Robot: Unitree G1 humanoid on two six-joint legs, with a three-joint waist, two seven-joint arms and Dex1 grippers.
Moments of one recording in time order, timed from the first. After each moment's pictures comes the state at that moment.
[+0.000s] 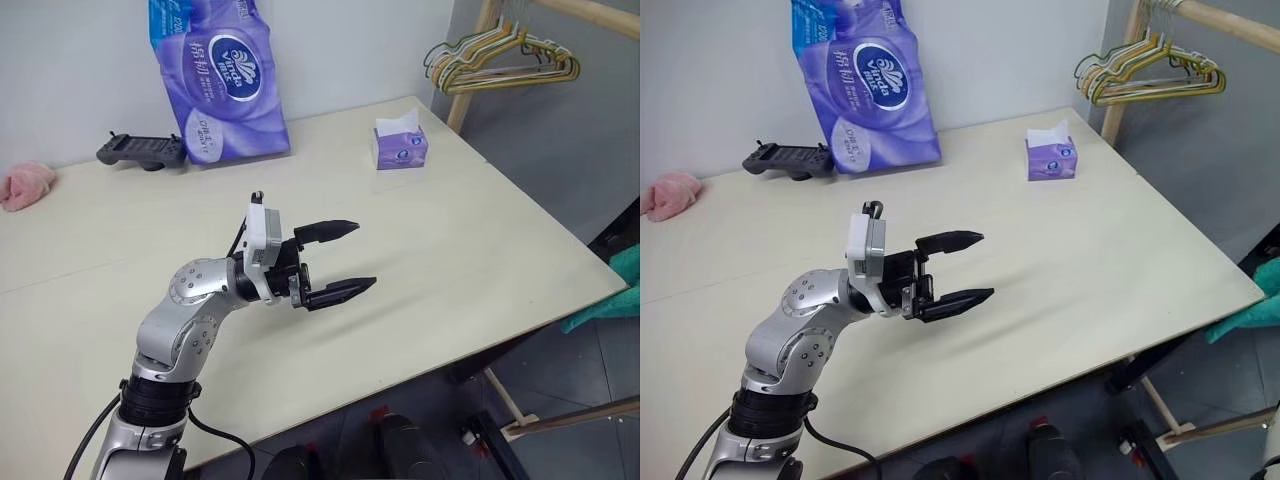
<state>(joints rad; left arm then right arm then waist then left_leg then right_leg) -0.39 0.46 -0.04 -0.32 -0.63 0.36 -1.01 -1.10 -1.03 -0.89 0.79 0.02 1.20 -0.31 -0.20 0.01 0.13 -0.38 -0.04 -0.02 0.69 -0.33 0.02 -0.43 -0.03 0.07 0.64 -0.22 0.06</state>
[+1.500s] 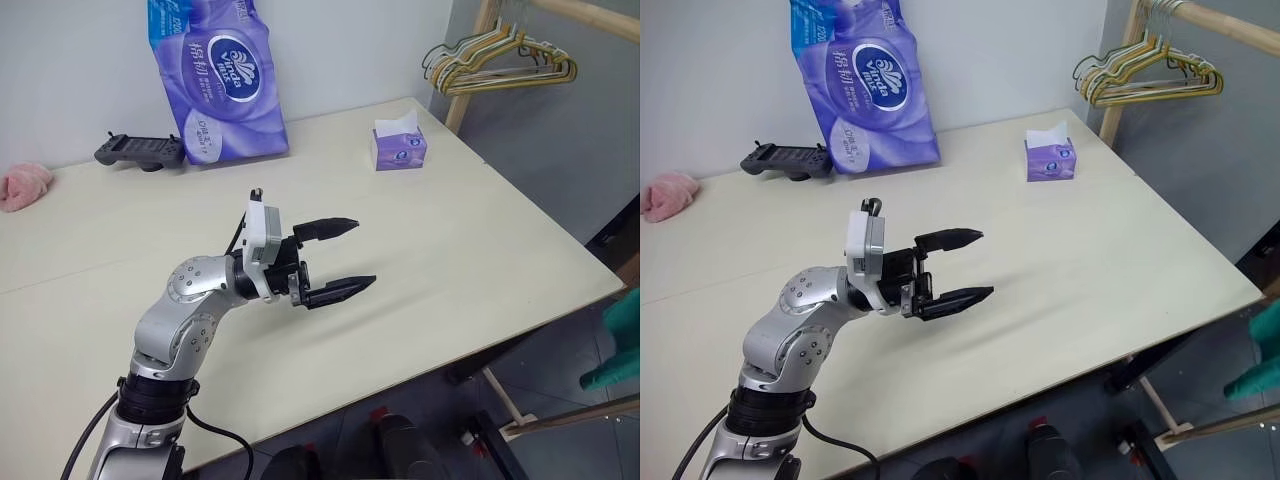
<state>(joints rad) -0.40 0.47 -0.04 -0.33 -0.63 0.37 -1.01 -1.08 -1.20 -0.66 1.16 0.18 0.90 -0.26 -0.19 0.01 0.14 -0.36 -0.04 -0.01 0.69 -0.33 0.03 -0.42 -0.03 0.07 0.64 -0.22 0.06</state>
